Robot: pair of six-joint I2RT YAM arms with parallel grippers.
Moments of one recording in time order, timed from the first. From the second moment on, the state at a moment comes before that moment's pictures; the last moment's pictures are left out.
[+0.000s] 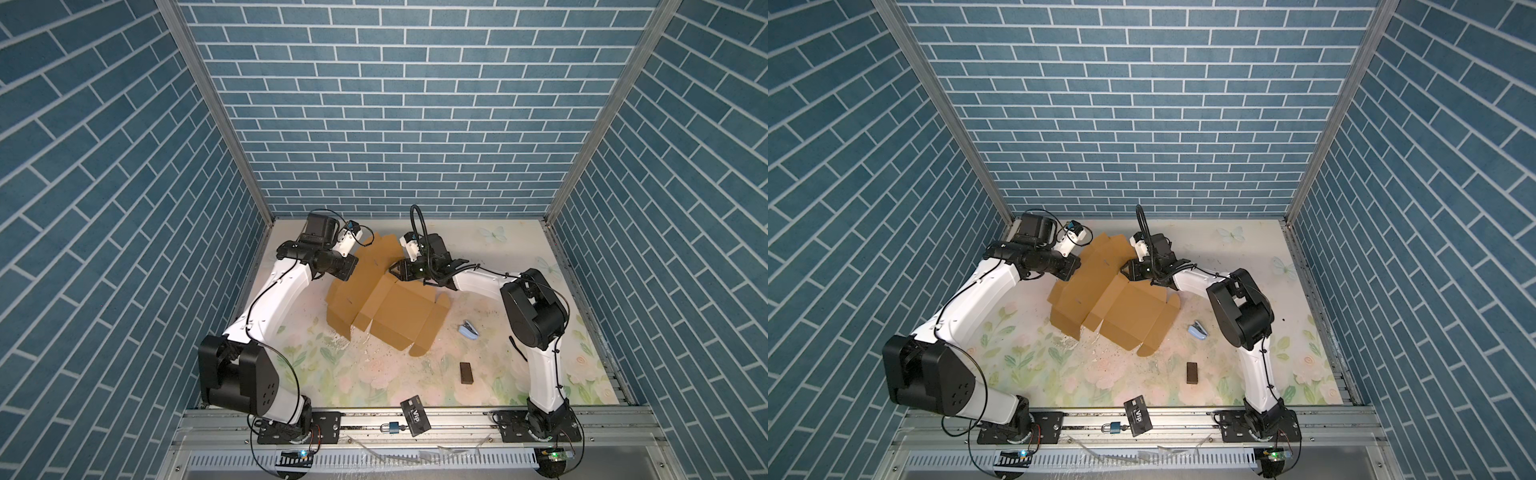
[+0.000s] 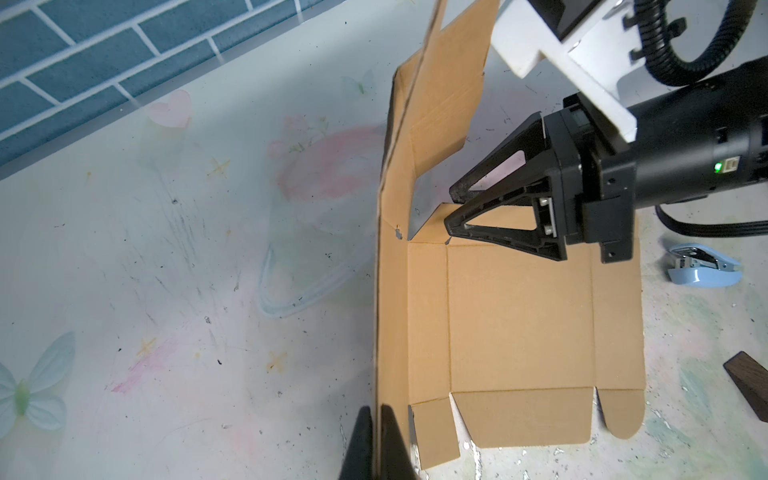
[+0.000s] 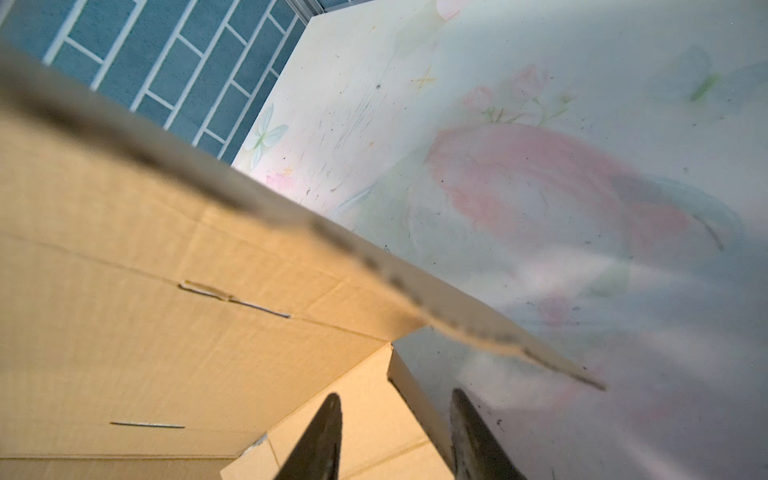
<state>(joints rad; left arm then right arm) -0.22 1.49 1.35 -0.80 0.25 0.25 0.68 2.08 1.42 0.04 -0.42 0.41</state>
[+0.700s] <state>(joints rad) -0.22 1.49 1.34 -0.78 0.25 0.25 0.73 2.08 1.38 0.11 -0.44 0.48</state>
